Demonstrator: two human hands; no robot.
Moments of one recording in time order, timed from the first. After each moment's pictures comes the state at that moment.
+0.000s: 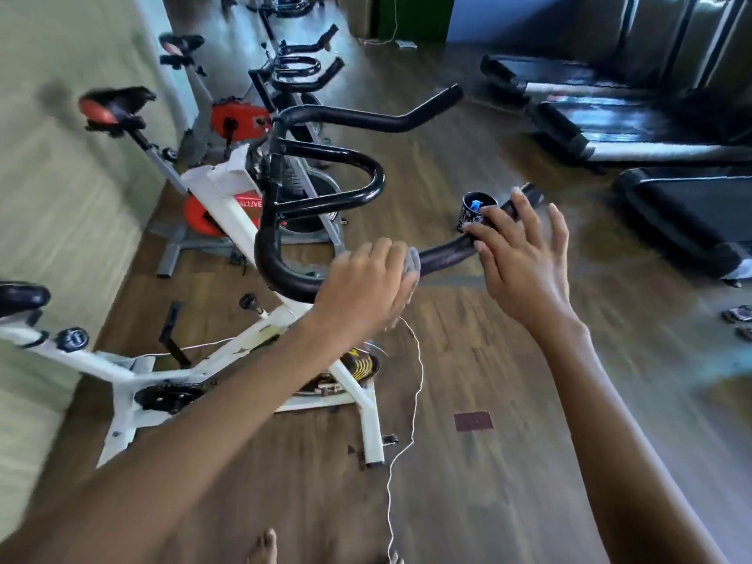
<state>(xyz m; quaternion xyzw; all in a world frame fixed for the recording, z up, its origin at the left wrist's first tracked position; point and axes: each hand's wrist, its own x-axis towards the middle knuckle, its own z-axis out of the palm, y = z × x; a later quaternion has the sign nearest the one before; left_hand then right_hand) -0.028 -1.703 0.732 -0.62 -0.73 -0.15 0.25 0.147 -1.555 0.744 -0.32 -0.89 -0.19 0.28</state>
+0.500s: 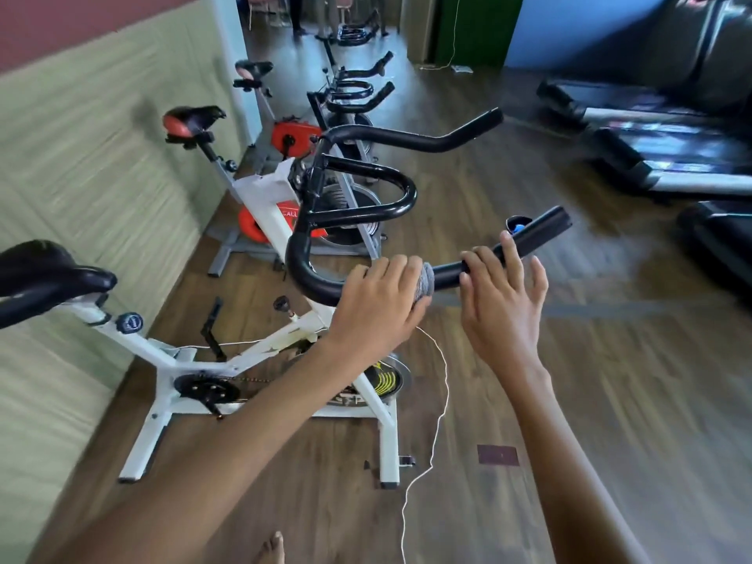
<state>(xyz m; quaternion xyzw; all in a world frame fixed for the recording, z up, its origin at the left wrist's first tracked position) -0.016 -1.712 0.725 -0.56 -0.77 -0.10 0.27 0.114 -1.591 0.715 -0.35 -0.87 -0.10 0.32</state>
